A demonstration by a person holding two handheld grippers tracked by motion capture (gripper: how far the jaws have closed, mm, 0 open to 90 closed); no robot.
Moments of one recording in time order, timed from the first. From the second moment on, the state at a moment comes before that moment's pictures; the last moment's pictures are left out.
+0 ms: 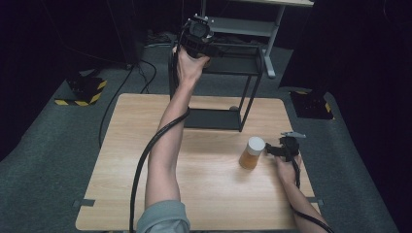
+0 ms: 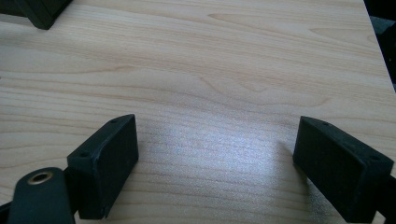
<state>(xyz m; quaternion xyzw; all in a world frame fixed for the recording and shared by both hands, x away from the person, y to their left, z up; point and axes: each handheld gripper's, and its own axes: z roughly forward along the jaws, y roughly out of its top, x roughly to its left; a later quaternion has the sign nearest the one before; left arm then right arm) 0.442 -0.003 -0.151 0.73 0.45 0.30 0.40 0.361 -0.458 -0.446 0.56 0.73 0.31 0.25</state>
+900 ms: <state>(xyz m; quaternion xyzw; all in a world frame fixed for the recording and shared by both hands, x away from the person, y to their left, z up) 0.357 0.048 -0.221 0.75 0.42 0.30 0.42 0.361 -0.457 -0.446 0.56 0.73 0.31 0.25</state>
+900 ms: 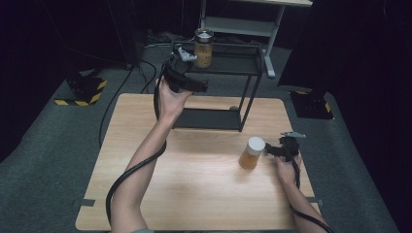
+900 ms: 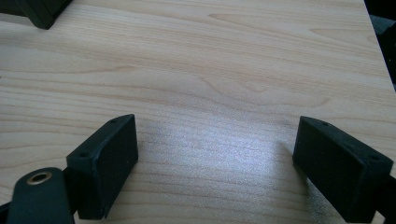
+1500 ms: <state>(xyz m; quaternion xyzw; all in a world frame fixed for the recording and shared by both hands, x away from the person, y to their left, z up) 0.350 0.061 -0.339 0.79 0.43 0.25 0.36 0.361 -0.457 -0.447 0.56 0.73 0.31 0.25</state>
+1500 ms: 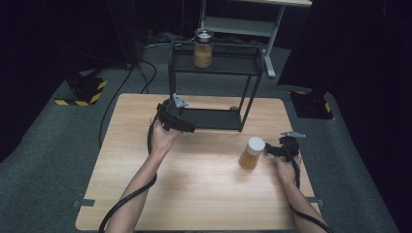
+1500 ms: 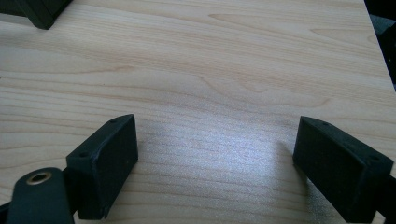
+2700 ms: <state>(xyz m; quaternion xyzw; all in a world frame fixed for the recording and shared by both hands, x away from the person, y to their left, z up) 0.366 0.061 -0.454 0.79 0.48 0.19 0.33 0.364 -0.460 -0.446 0.54 0.74 0.31 0.24</state>
